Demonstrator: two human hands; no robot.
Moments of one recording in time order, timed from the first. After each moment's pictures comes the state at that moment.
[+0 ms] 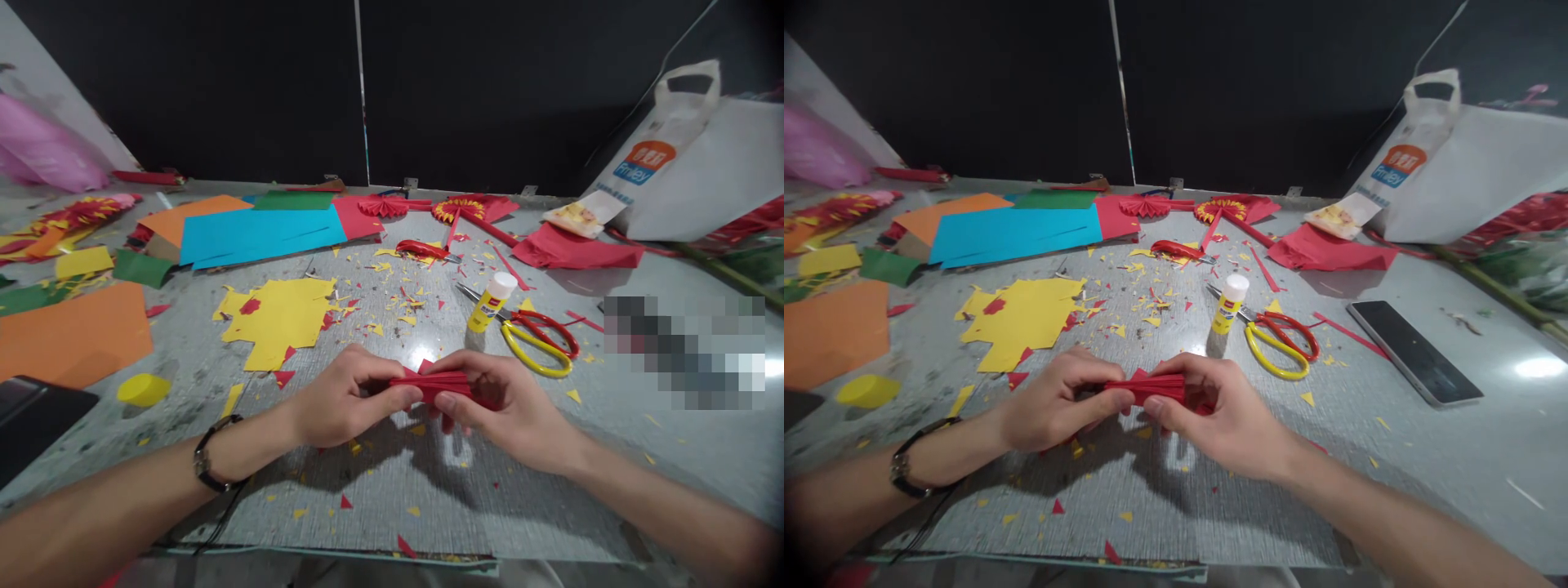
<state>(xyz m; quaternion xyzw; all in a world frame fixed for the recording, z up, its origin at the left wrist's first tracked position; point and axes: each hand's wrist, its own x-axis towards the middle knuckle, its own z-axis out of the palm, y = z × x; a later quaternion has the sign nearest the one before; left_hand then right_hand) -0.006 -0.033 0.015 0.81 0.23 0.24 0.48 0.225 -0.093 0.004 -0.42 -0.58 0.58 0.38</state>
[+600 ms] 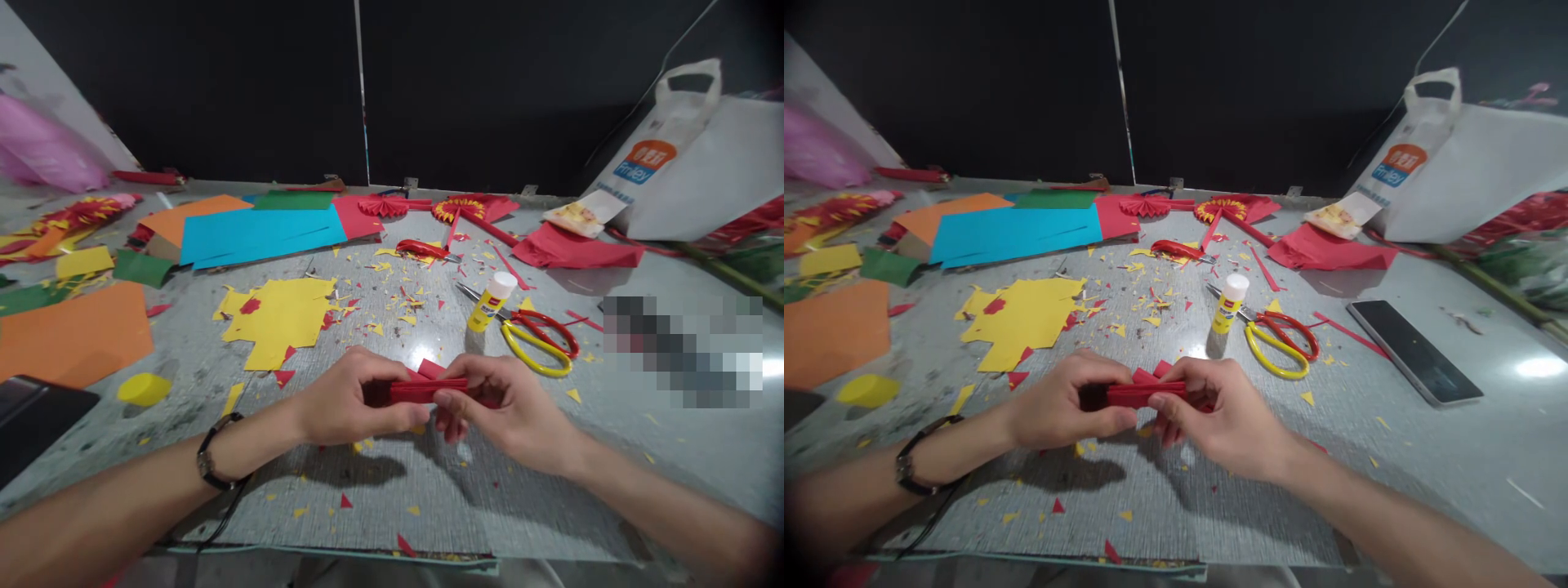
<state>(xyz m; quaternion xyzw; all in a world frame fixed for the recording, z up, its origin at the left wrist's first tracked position) -0.005 -0.030 0.008 0.81 0.23 0.21 0.50 0.225 -0.094 0.001 -0.43 -0.57 0.59 0.38</state>
